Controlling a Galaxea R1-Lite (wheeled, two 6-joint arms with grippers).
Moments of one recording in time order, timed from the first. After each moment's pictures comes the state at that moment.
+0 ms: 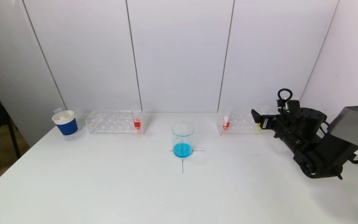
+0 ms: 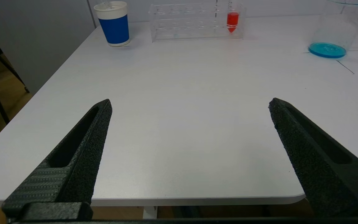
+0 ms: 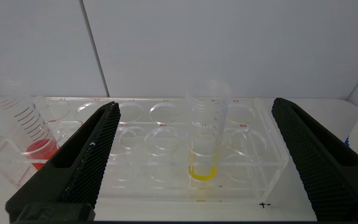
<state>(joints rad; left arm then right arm) 0.00 0.00 0.00 0.00 0.00 0.02 0.06 2.31 -0.84 -1.43 -0.07 0.01</state>
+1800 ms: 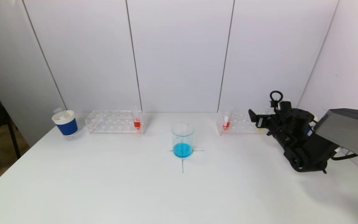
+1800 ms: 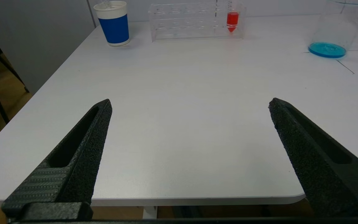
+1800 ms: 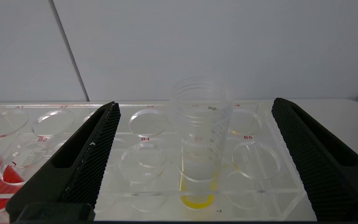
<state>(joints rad) 0.00 0.00 0.00 0.00 0.00 0.02 0.05 2.43 -1.01 -1.39 -0.10 0.01</state>
